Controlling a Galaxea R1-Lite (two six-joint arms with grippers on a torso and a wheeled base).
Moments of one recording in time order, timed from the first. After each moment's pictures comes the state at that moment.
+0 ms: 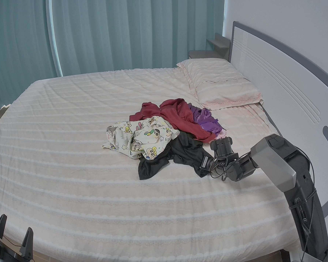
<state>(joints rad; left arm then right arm) 0.00 0.02 -0.02 0.00 0.03 -0.01 0.36 2.72 -1.65 -0.41 -0.13 0.58</state>
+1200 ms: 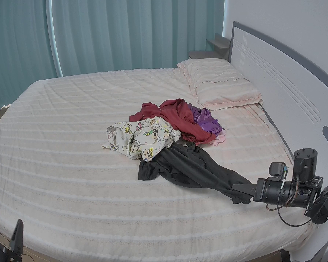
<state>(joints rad) -0.01 0.04 -0.08 -0.04 0.02 -0.05 0.37 1.76 -0.27 -1.06 0.39 0.59</state>
